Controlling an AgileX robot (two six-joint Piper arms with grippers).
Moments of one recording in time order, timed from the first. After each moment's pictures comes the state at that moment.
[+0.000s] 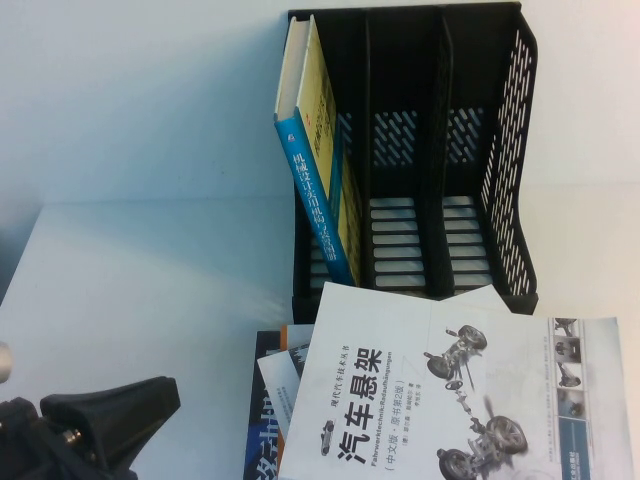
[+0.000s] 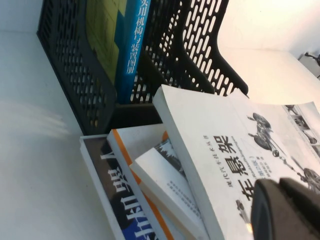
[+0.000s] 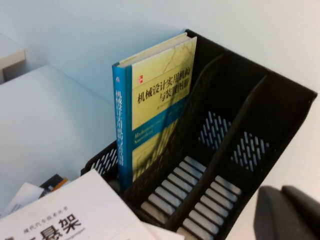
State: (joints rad) right arm 0.70 0.89 -1.18 -0.26 0.76 0.01; left arm -0.24 0.64 -0.37 -1.28 0.46 0.86
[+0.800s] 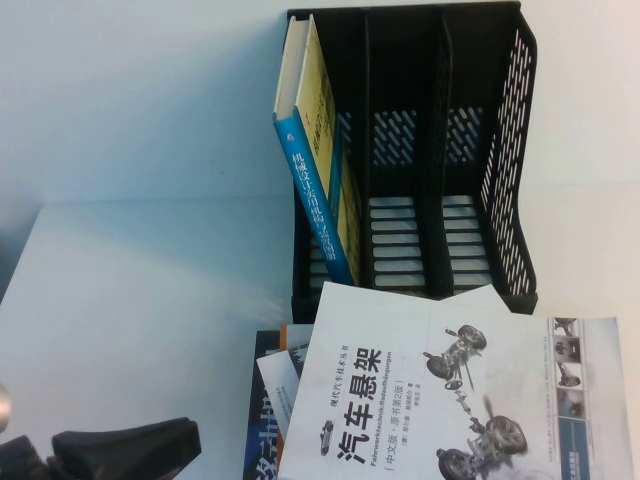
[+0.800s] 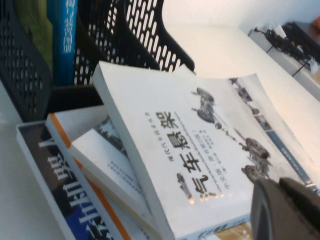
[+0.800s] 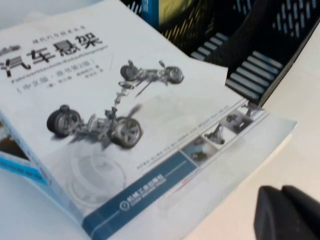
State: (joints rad) right arm 0.70 0.37 -0.38 -0.28 0.60 0.11; left arm -0.23 0.58 -0.36 -1.29 0.62 0.89
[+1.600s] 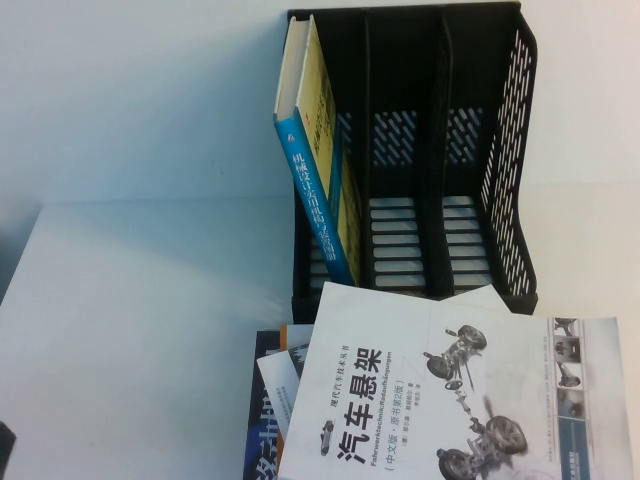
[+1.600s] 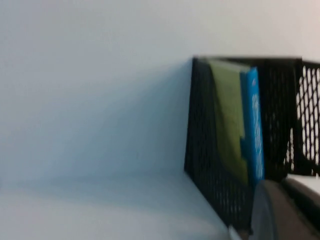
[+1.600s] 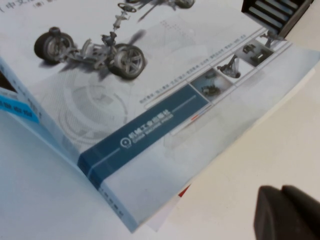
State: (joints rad) right arm 0.70 0.37 -0.30 -0.28 0.66 0.12; left arm 0.01 -0.01 -0.13 -1.19 0.29 1.00
